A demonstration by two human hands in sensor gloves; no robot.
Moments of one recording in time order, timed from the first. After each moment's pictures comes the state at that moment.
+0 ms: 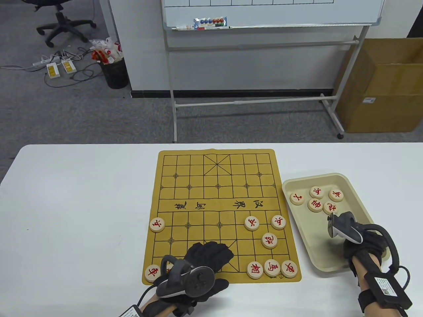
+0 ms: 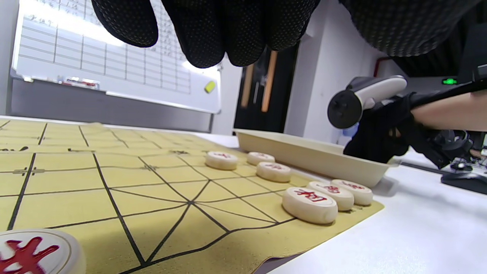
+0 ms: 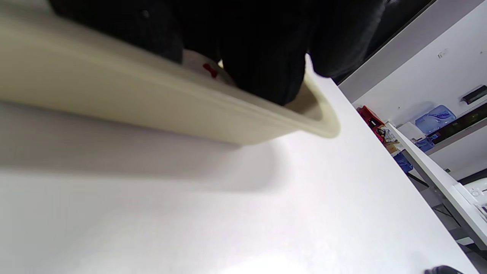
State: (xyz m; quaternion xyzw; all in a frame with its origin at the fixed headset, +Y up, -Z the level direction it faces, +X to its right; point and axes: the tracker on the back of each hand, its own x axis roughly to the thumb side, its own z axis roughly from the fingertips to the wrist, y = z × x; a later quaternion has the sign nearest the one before) left_hand -0.086 -0.699 -0.273 0.06 -0.32 0.09 0.94; right_hand 0.344 -0.751 -0.385 0.20 -0.23 -0.92 0.26
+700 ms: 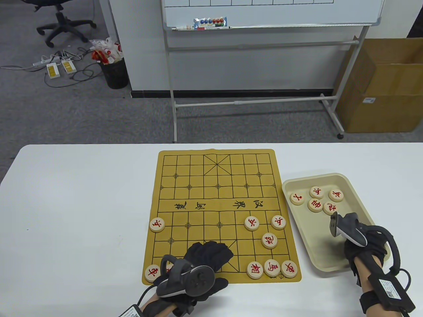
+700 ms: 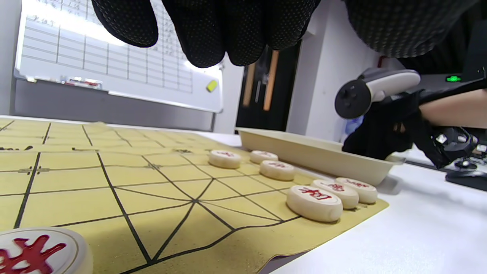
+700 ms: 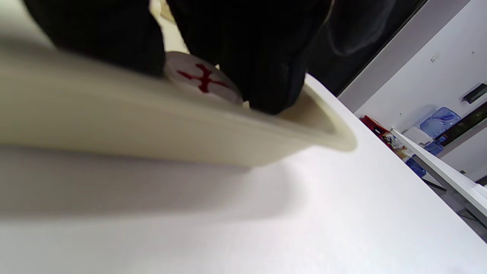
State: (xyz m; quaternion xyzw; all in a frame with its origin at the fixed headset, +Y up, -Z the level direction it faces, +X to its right) left_hand -0.086 -0.699 -0.274 0.05 -0.32 0.09 0.94; right_hand 0.345 -0.739 -0.381 0.20 -0.16 -0.94 0.22
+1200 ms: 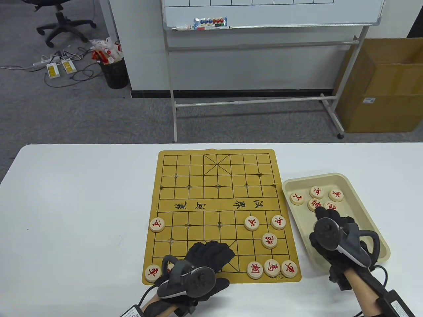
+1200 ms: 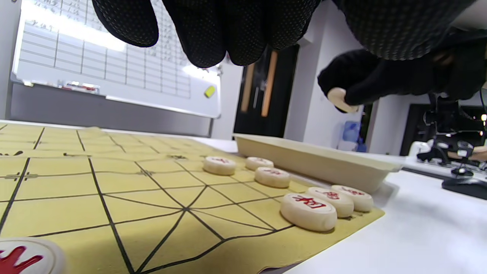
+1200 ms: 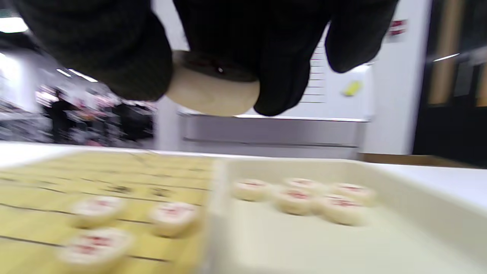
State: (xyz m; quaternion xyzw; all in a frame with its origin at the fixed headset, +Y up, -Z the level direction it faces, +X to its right) left_hand -0.083 -0.698 -0.272 0.07 -0.32 0.10 0.94; right_hand 0.236 -0.654 -0.319 -0.08 0.08 -0.99 -0.05
